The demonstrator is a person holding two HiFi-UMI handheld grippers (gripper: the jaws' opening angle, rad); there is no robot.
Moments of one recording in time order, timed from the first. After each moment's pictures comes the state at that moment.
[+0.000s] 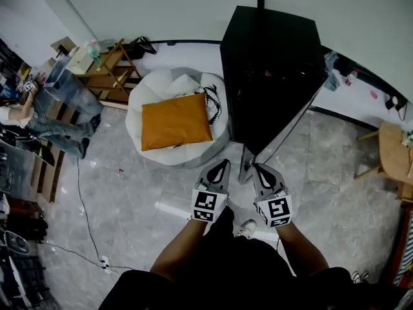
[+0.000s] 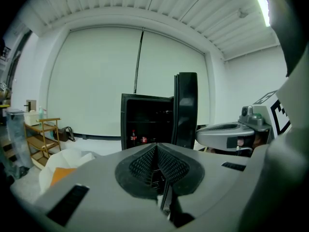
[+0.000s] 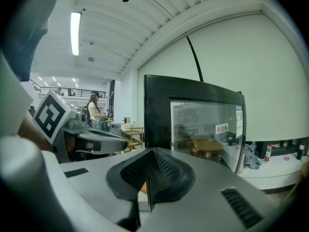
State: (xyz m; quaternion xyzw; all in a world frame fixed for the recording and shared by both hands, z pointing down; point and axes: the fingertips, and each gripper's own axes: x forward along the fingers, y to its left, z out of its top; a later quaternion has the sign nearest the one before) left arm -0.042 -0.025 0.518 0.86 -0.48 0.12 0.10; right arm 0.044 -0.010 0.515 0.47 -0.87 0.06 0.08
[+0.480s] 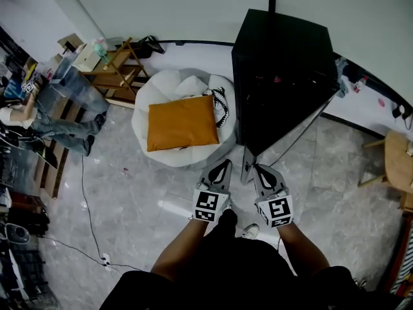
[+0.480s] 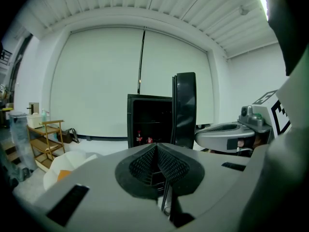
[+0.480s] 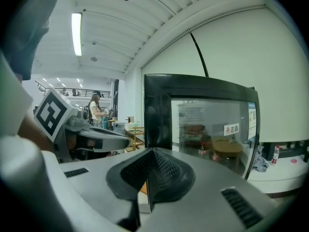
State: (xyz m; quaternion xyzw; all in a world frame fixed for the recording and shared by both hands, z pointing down) left arm -0.063 -0.053 0.513 0.85 -0.50 0.12 0.09; right arm 0.019 -0.040 0.514 0.45 -0.89 0.06 0.09
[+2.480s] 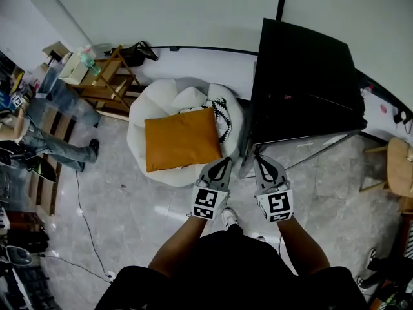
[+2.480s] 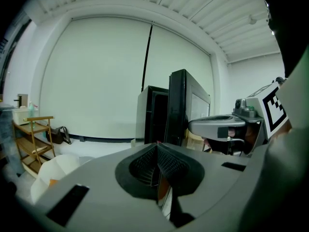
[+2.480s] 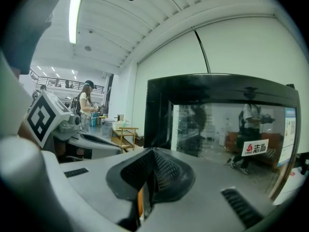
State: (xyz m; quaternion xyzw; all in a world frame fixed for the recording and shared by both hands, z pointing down) left arm -0.132 -0.203 0.537 0.87 -0.46 0.11 0.11; right arm -0.049 -0.203 0.514 0.49 -0.86 0.03 0.10
